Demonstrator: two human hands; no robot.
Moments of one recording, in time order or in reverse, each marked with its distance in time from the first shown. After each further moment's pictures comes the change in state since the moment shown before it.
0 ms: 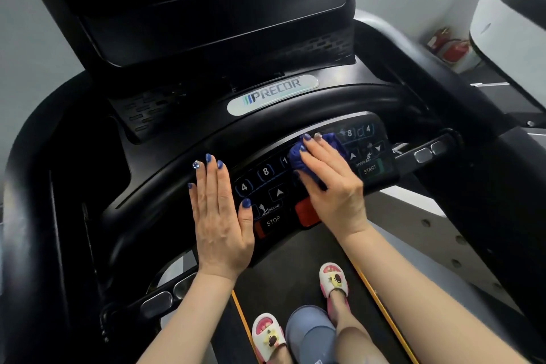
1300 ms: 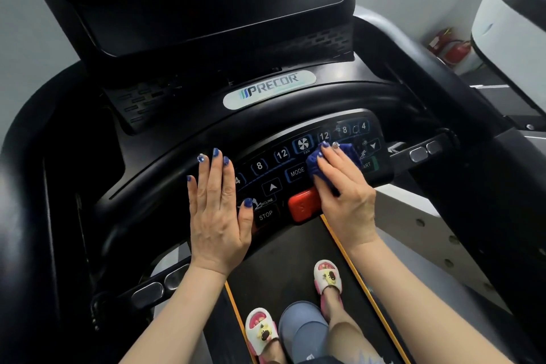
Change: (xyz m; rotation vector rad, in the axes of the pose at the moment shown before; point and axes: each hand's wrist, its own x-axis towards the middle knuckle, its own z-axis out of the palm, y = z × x) left_hand -0.002 0.000 0.001 0.109 -0.005 0.120; right_hand -0.022 0.008 -0.022 -0.054 -0.016 0.112
